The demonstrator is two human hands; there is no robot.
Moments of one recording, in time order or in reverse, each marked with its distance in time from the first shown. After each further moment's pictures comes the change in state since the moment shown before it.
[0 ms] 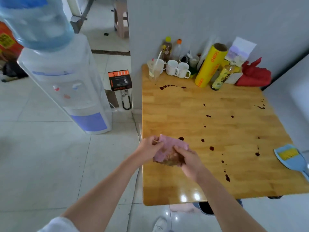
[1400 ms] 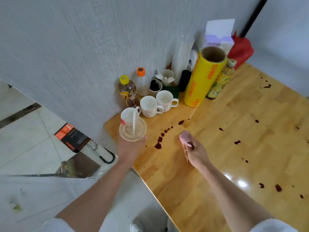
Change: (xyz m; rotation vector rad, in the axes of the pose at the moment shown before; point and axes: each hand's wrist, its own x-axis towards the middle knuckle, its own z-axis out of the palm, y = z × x) left_hand 0.471 0.105 -0.165 0.128 0.064 0.220; right_hand 0.367 -0.149 0.045 -0.475 0.716 -0.224
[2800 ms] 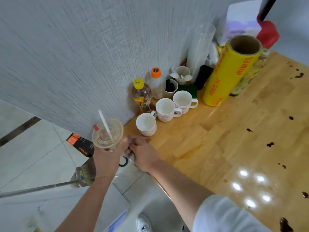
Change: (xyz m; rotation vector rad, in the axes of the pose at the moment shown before) left_hand 0.050 -0.013 -0.105 -0.024 0.226 0.090; right_hand 0.020 -0.144 0.209 -0.492 -0.363 -0.592
